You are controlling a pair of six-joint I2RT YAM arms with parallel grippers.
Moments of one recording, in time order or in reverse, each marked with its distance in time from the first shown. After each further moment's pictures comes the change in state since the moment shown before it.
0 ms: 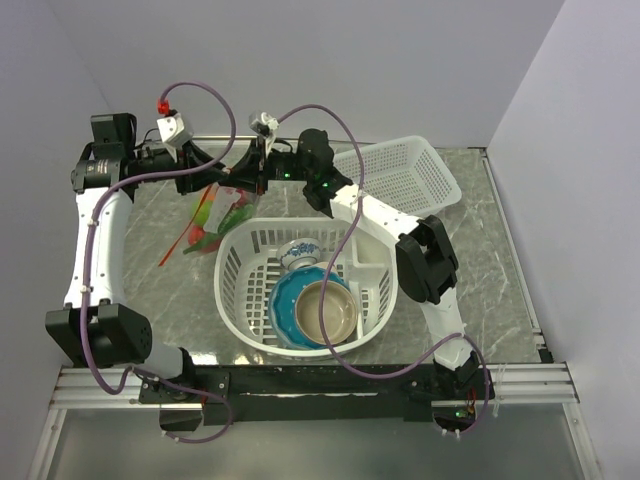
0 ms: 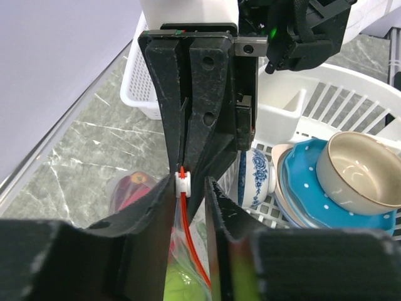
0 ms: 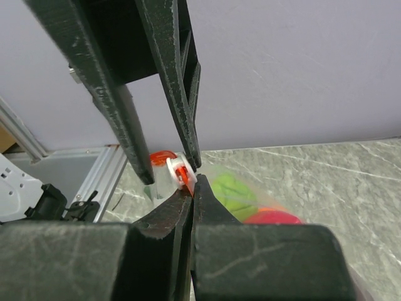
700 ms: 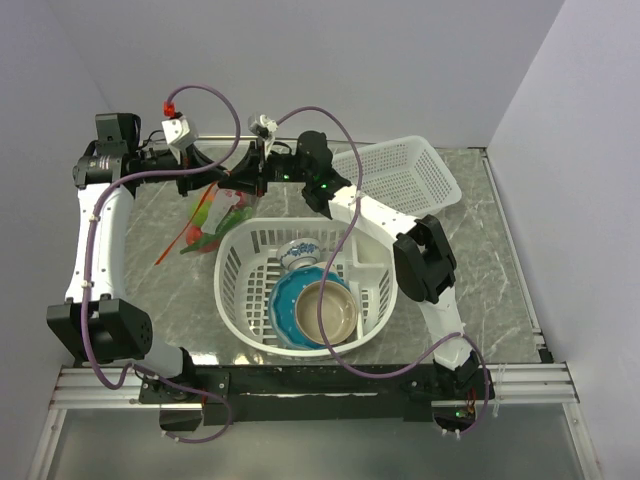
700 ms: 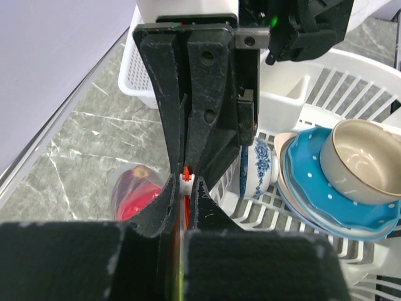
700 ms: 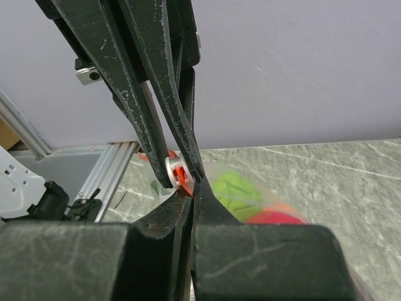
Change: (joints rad) left arm -0.007 0.027 0.030 -0.087 -0.027 0.086; right arm -0.005 0.015 -0.003 0.019 -0.014 0.011
